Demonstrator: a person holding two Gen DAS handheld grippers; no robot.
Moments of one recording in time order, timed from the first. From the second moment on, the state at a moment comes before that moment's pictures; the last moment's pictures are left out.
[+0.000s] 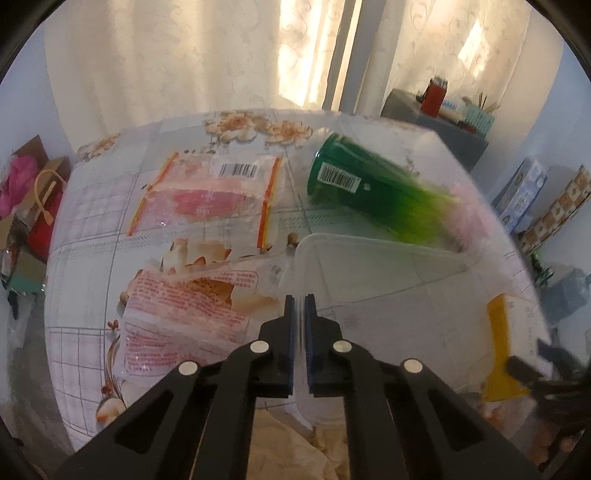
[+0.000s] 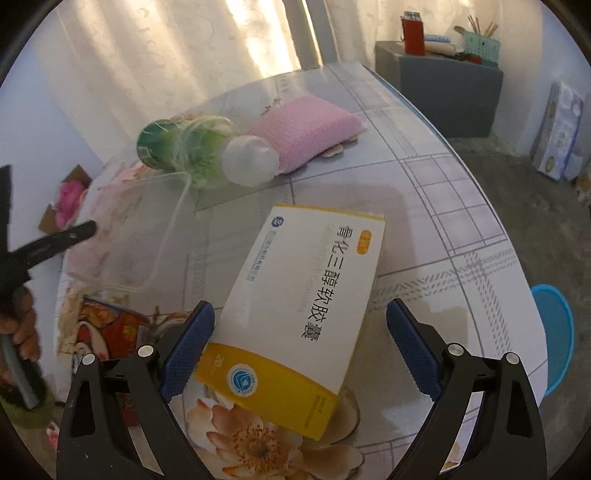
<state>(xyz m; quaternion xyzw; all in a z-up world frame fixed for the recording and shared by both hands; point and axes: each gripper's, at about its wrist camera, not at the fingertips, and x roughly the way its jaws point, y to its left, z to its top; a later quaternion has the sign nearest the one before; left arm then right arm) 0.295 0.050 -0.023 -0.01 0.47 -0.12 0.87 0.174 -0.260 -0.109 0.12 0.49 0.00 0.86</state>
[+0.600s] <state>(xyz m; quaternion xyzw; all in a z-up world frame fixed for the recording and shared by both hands) 0.255 0.080 0.034 -0.11 0.39 -0.14 0.90 0.154 -0.269 -0.099 0.15 0.46 -0.02 0.87</state>
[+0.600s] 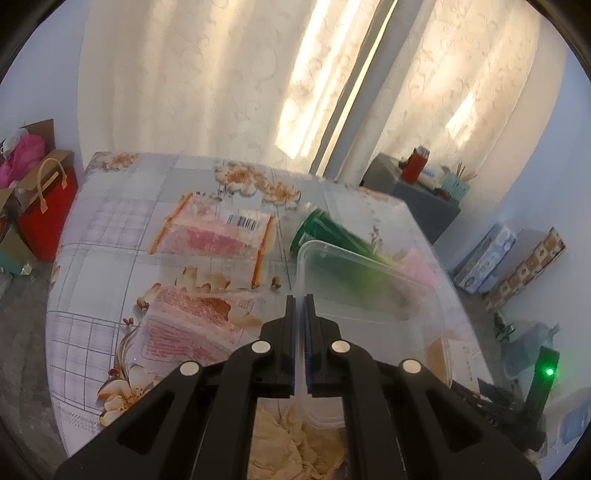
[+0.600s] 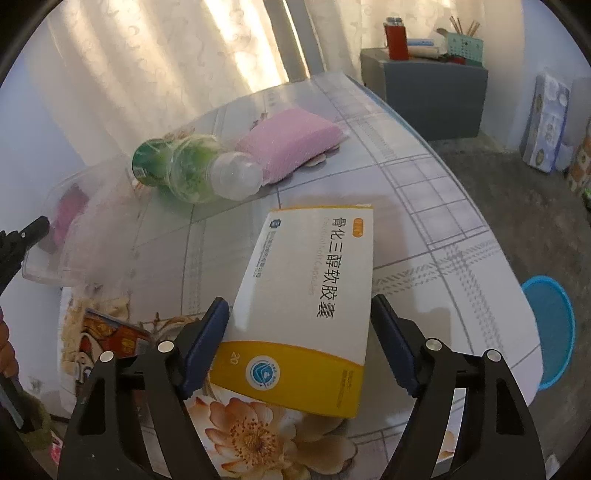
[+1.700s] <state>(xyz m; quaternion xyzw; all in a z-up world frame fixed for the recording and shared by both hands) 0.178 -0.134 0.087 0.01 0.36 -0.31 0.88 -0.014 -0.477 -0.051 0.31 0.33 -0.14 0.88</state>
